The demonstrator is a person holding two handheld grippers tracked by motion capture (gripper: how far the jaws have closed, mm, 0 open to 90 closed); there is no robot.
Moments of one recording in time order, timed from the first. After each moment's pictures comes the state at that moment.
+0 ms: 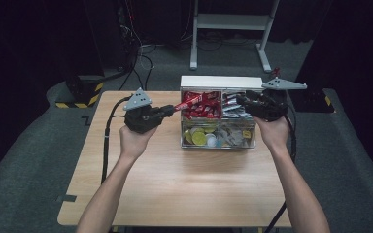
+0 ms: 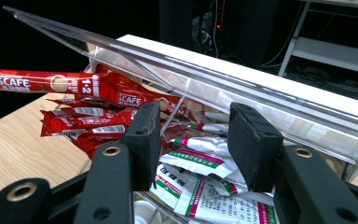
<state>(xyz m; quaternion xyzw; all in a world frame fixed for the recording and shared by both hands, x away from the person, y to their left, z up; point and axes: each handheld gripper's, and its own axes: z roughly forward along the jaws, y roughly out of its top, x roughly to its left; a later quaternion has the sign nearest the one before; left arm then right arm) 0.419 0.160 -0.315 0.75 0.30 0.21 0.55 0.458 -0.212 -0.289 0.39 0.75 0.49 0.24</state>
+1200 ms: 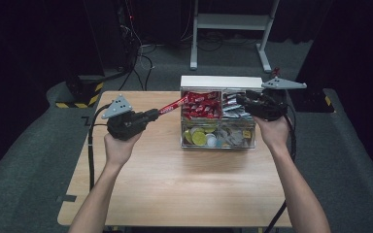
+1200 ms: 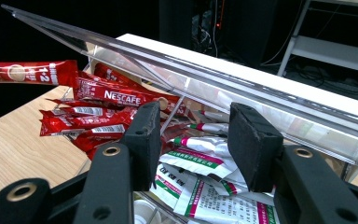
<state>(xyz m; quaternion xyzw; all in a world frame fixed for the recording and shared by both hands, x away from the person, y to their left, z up) 0.397 0.199 -0.319 0.74 0.32 0.22 0.56 0.459 -0.211 -0.288 0.39 0.75 0.48 0.24</state>
